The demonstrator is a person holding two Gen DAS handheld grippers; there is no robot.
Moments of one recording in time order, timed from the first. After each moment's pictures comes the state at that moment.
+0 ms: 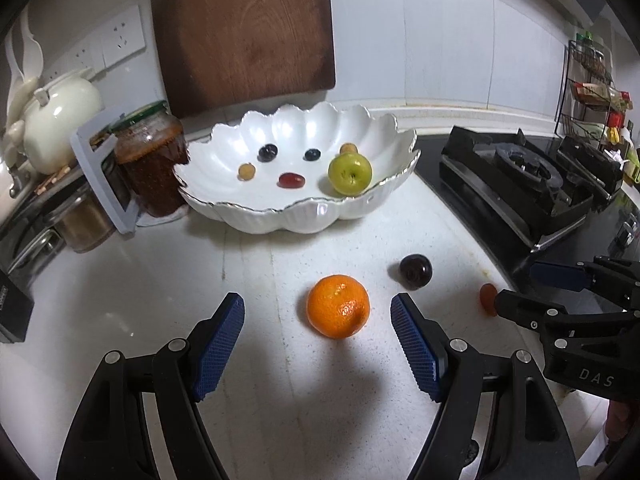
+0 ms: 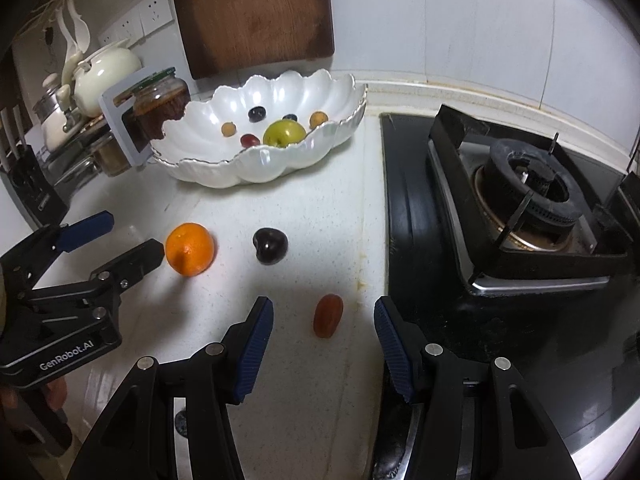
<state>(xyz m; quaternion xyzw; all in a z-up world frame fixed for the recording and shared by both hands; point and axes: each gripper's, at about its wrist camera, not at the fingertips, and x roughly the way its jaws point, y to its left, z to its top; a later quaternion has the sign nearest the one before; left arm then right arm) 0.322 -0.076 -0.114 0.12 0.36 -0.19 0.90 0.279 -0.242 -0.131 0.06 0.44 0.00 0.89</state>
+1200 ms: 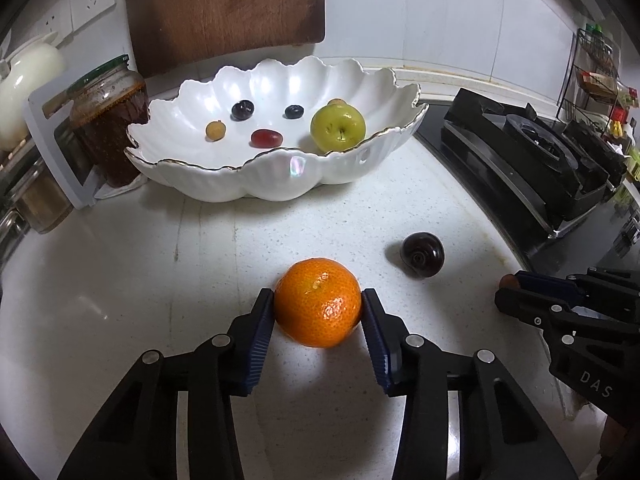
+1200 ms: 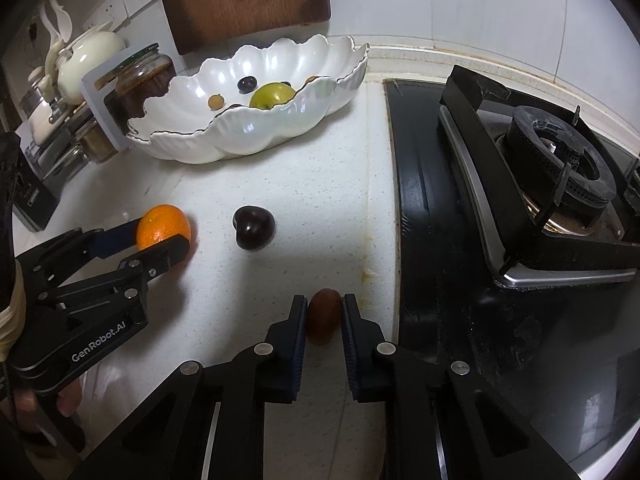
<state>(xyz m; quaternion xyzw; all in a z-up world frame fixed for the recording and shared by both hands) 0.353 -0.092 -0.153 0.11 0.42 -0.21 0.88 0.298 -0.244 -0.163 0.07 0.48 0.00 0.88</state>
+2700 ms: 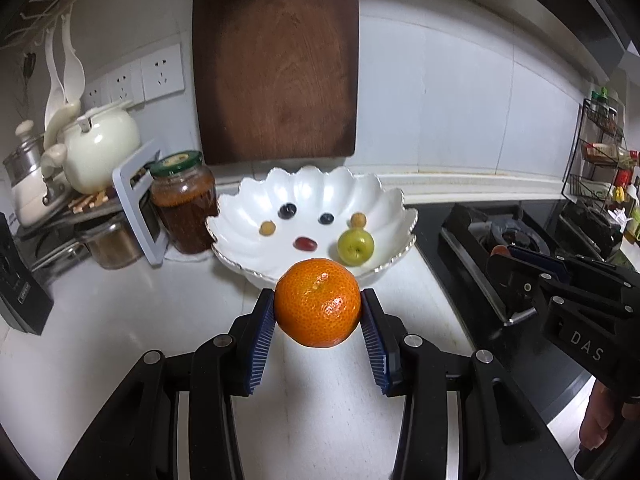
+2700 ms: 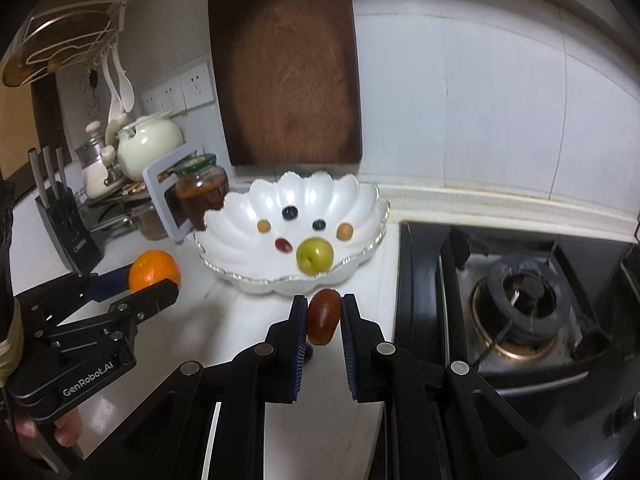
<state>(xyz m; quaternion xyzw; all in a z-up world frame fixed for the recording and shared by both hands) 0.309 -0.072 -0.044 0.06 0.31 -0.15 0.94 0.282 -0.240 -0.051 0.04 0.31 0.04 0.95</state>
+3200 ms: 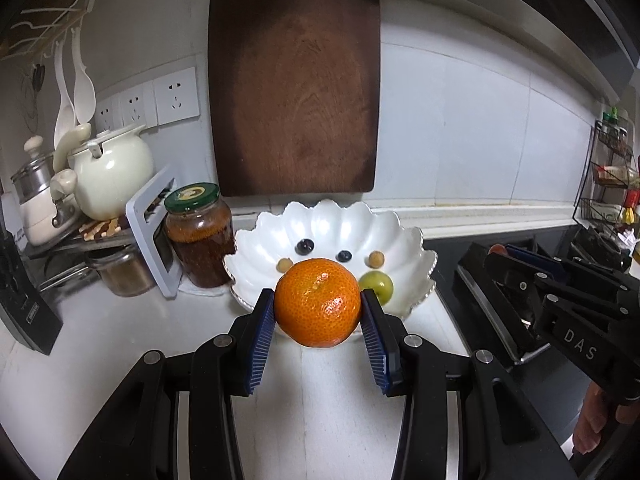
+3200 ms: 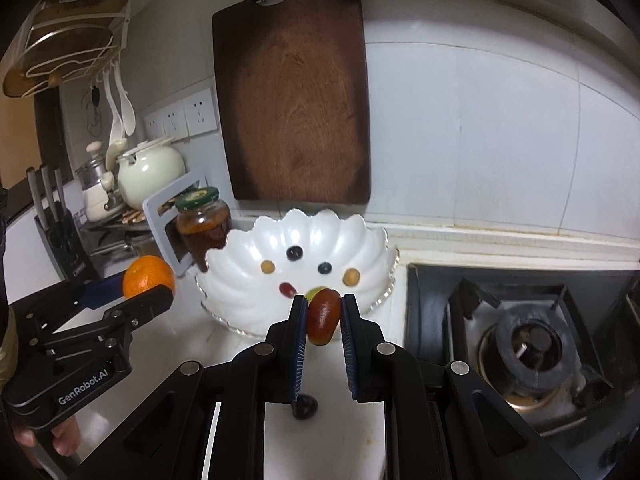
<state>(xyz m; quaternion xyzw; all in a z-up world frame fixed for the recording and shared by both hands) 0.336 -0.064 -0.021 0.04 0.28 -0.14 0.95 0.313 -0.232 -0.029 0.04 0.28 0.04 0.96</state>
